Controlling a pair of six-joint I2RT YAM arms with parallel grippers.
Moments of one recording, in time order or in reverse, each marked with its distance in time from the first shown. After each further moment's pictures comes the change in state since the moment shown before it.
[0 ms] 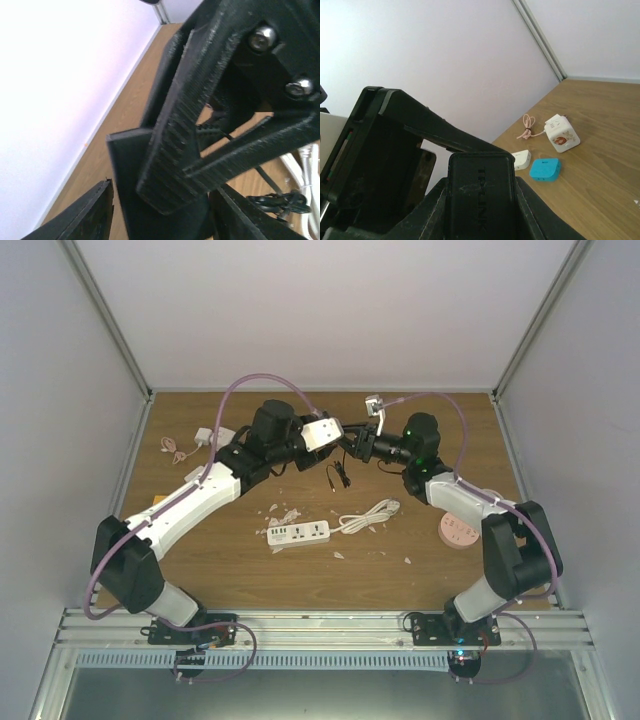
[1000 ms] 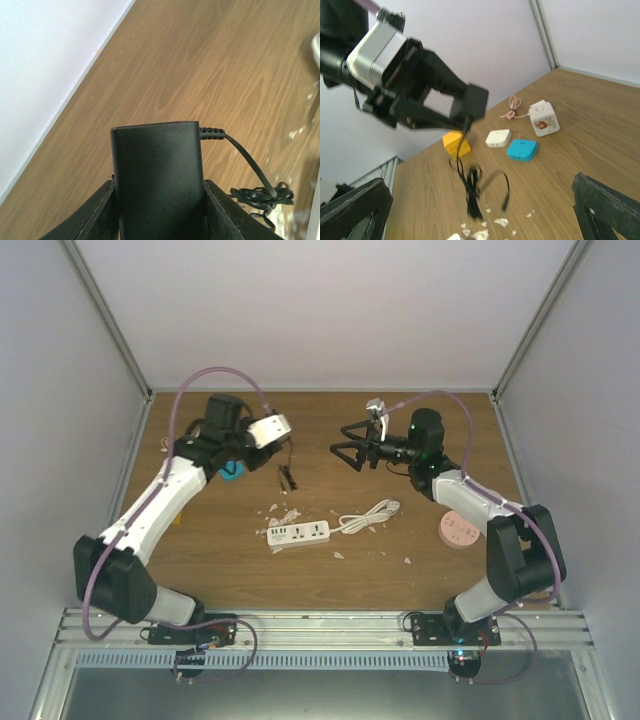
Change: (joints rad) left arm 0.245 -0.063 -0.009 -0.293 0.051 0.098; right arm -0.045 -0.019 0.012 -0.174 -0.089 -0.274
